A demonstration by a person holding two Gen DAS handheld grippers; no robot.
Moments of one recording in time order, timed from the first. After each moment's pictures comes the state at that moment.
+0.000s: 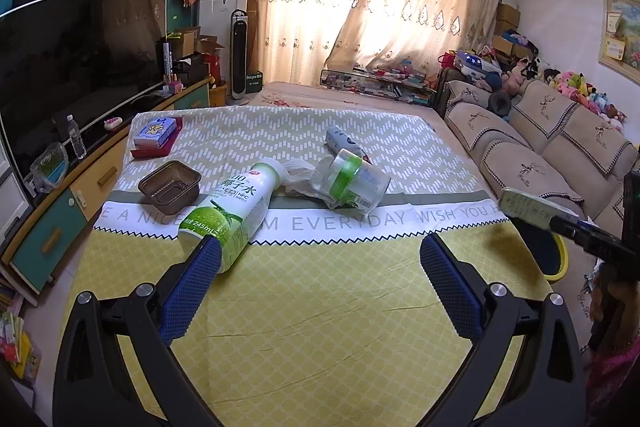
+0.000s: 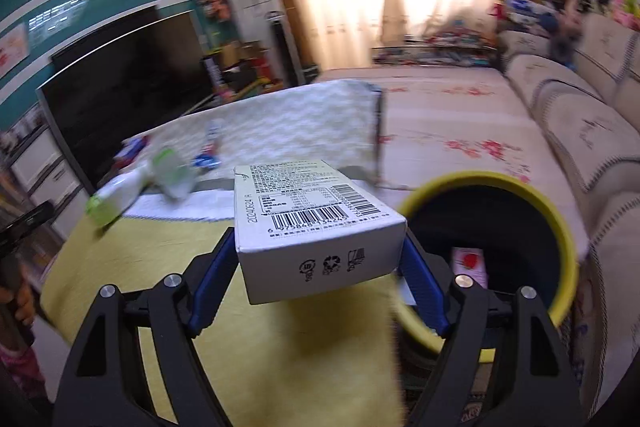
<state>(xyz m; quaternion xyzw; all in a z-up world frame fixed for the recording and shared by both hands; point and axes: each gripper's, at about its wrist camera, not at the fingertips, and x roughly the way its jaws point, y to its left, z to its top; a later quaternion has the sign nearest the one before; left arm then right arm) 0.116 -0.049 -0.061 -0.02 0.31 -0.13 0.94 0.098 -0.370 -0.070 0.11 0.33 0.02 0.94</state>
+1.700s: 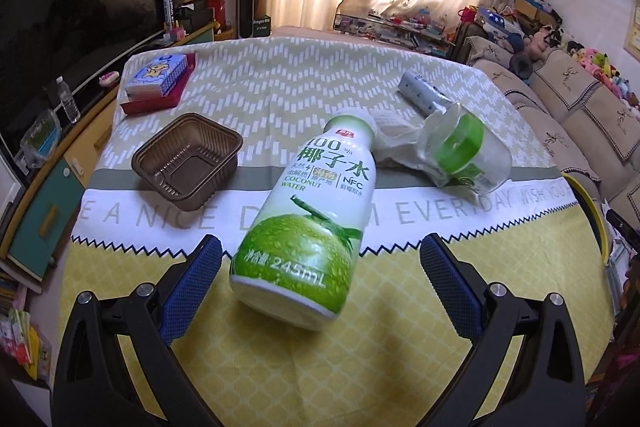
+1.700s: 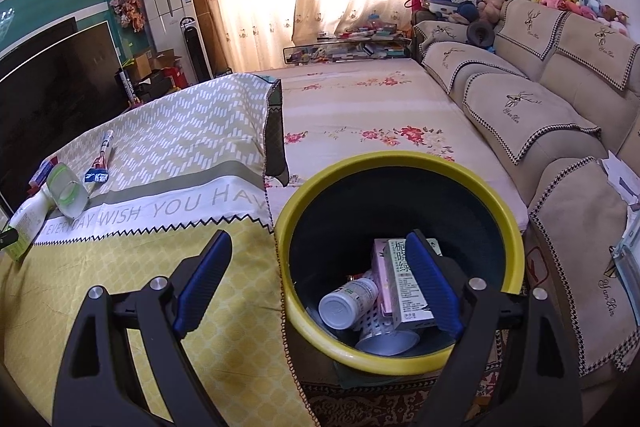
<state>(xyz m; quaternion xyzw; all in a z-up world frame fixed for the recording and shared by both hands) 0.240 0.007 -0.137 -0.01 0.41 -0.12 0.90 0.117 -0.398 -0.109 0.11 0.34 -0.12 0.93</state>
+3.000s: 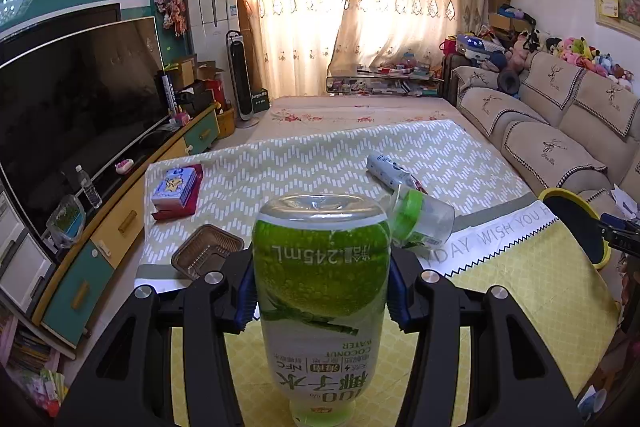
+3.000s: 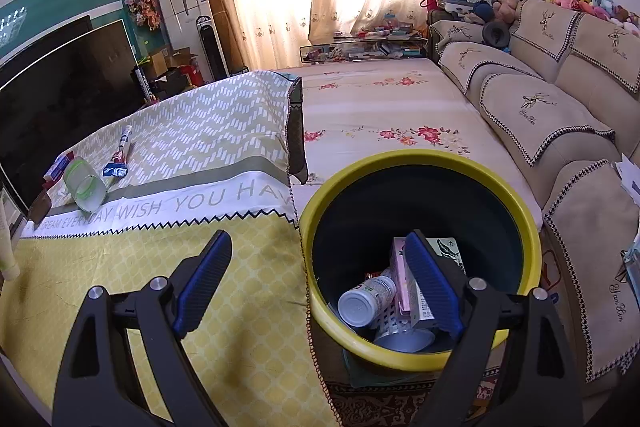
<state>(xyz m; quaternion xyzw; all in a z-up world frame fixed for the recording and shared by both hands) 0.191 -0.024 -0.055 0.06 0.29 -0.12 0.95 0.114 -0.393 -0.107 0.11 0.33 -0.09 0.93</state>
